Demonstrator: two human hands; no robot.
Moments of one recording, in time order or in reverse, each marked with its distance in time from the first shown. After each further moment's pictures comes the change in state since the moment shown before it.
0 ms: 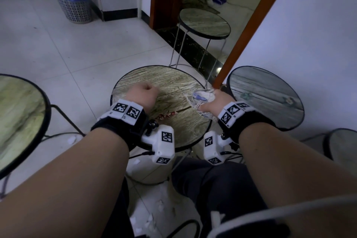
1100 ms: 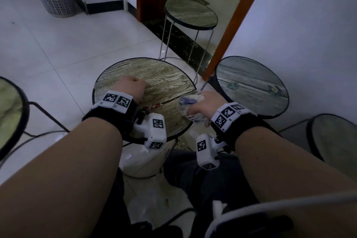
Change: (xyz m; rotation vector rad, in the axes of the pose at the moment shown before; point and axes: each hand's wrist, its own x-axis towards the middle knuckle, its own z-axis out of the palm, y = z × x) left_hand 0.006 0.010 0.008 0.185 -0.032 0.013; right_hand -0.025 0.012 -0.001 0.099 -0.144 0.006
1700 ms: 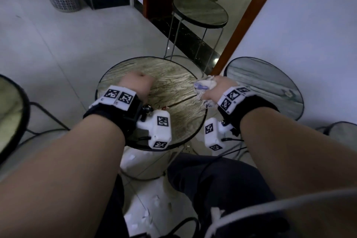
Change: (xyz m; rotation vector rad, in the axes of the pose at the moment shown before) left_hand 0.028 0.001 0.000 -0.046 -0.010 -0.025; right_hand 0.048 -0.018 -0.023 -0.276 0.142 0.019
